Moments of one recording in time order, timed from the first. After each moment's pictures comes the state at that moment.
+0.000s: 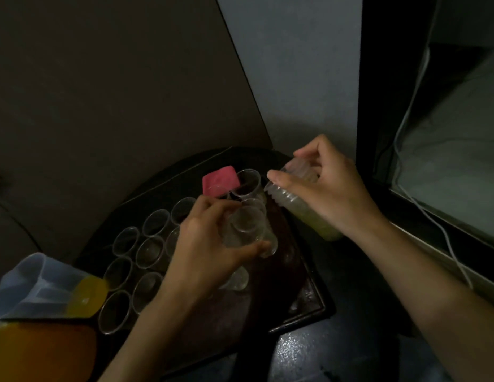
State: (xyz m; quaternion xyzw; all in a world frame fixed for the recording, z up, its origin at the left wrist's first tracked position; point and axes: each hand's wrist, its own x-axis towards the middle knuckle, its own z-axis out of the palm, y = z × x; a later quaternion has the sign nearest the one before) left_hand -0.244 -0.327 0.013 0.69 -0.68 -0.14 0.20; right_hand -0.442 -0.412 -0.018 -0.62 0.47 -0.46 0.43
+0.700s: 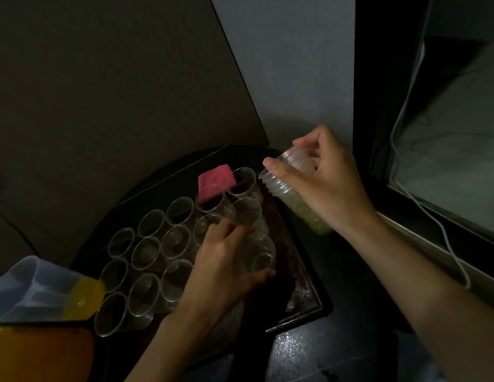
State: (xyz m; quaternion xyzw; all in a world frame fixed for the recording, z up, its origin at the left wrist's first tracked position) left_hand -0.243 -0.320 -0.037 0.64 -0.75 -0.08 0.13; right_hand -0.440 -0.414 -0.018 -0.58 0.47 -0.51 0.43
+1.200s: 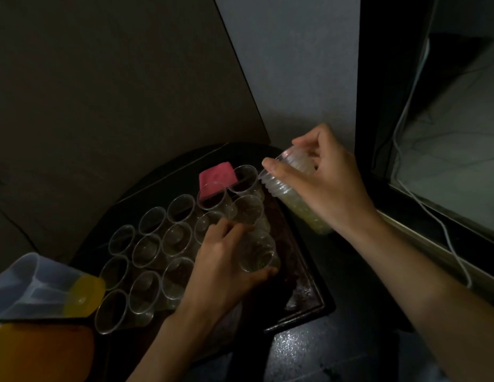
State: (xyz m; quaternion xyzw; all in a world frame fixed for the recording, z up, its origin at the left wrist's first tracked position) left_hand -0.242 -0.317 -0.041 0.65 -0.74 -0.10 0.17; right_hand -0.437 -0.411 -0.017 -0.59 0.46 -0.51 0.43
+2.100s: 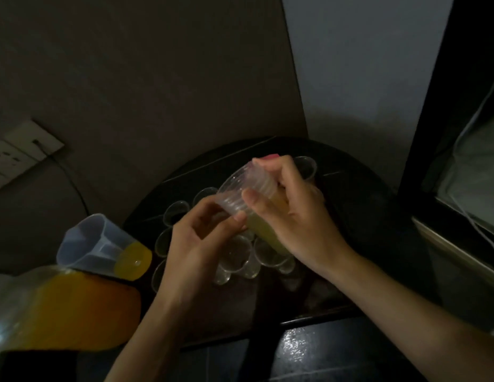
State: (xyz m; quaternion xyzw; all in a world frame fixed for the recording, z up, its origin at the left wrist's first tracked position) left_hand -0.182 -0.262 0.038 0.61 -0.49 -0.39 0.48; right_hand -0.331 -0.339 0.007 -0.61 0.26 -0.46 0.58
